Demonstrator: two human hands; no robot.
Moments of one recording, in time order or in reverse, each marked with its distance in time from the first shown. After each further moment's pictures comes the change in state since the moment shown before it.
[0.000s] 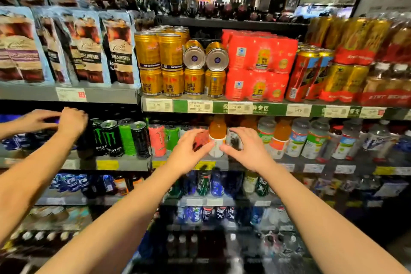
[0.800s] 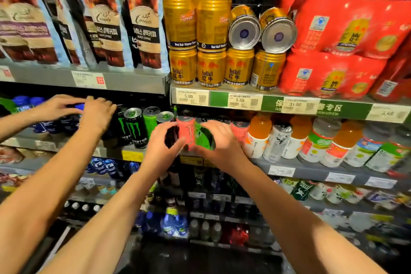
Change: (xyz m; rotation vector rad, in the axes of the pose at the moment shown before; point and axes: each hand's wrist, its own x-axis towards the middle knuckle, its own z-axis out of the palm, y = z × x) left_hand 0.004 -0.131 -0.083 0.097 0.342 -0.178; right_hand 0.082 -0.105 0.132 0.276 0.084 -0.312
